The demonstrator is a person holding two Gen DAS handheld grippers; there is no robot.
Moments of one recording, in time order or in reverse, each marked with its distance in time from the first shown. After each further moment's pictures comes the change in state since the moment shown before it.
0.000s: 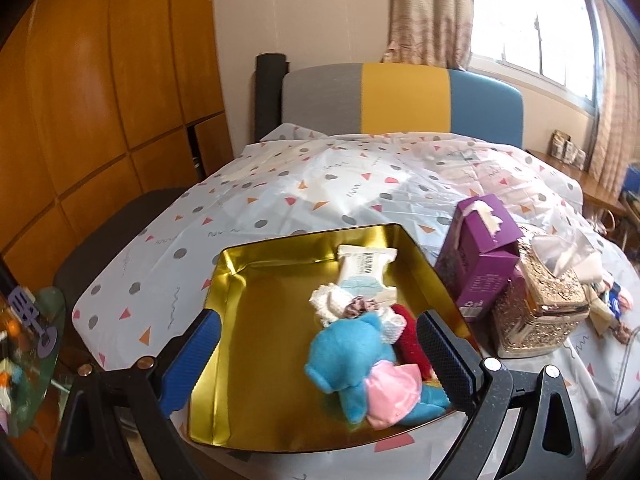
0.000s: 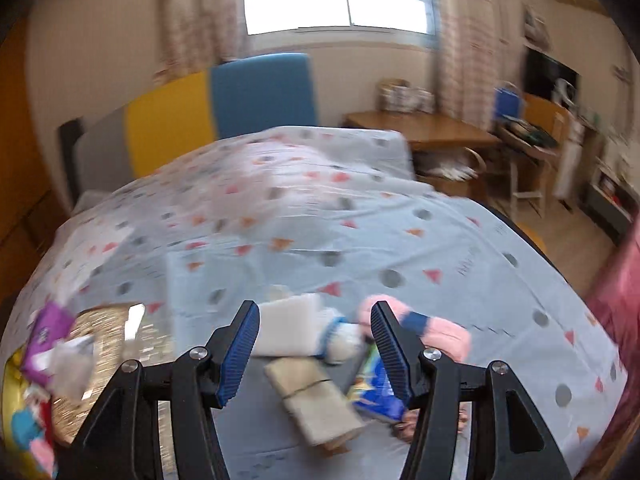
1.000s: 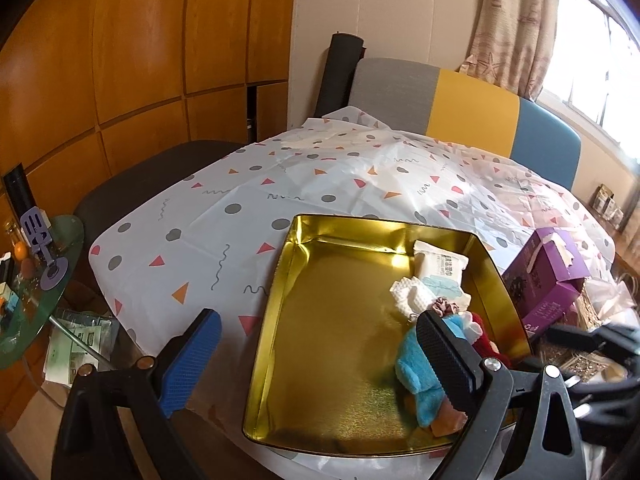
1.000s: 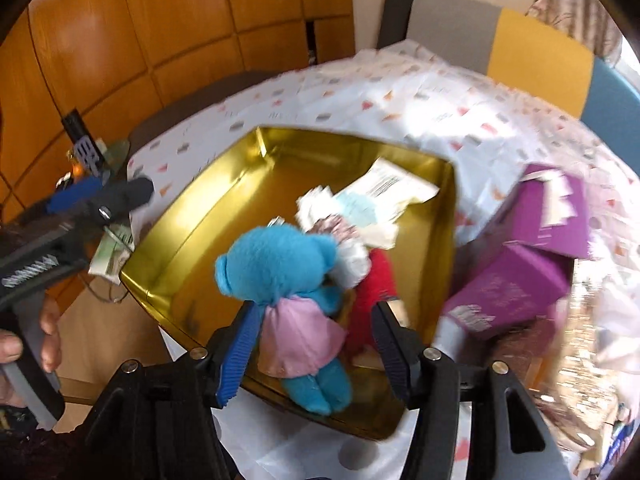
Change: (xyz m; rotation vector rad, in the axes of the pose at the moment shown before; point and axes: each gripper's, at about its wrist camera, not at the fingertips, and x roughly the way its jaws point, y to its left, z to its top) left arm 0.022 0.085 -0.022 -0.243 0.053 0.086; right arm -0.109 0.336 -0.163 -0.865 0.318 0.757
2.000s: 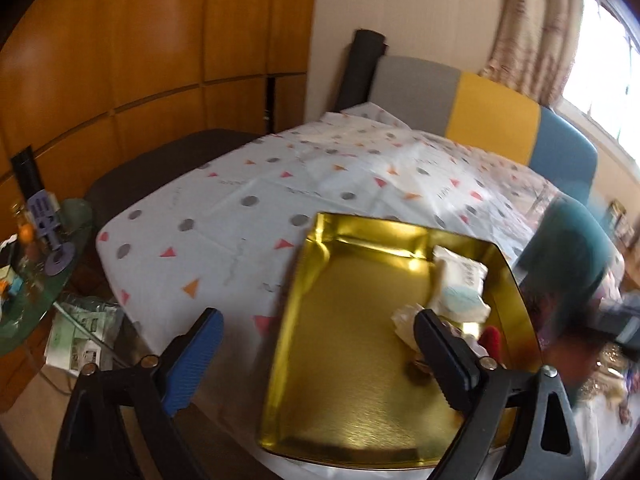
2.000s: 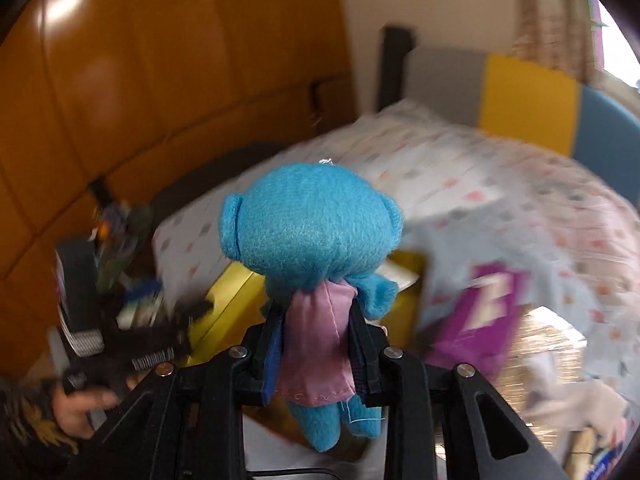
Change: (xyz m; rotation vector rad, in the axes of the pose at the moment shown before) left arm 0.009 0.022 0.005 -0.081 0.012 0.053; right arm -0.012 0.012 0.051 -0.011 -0.067 0.136
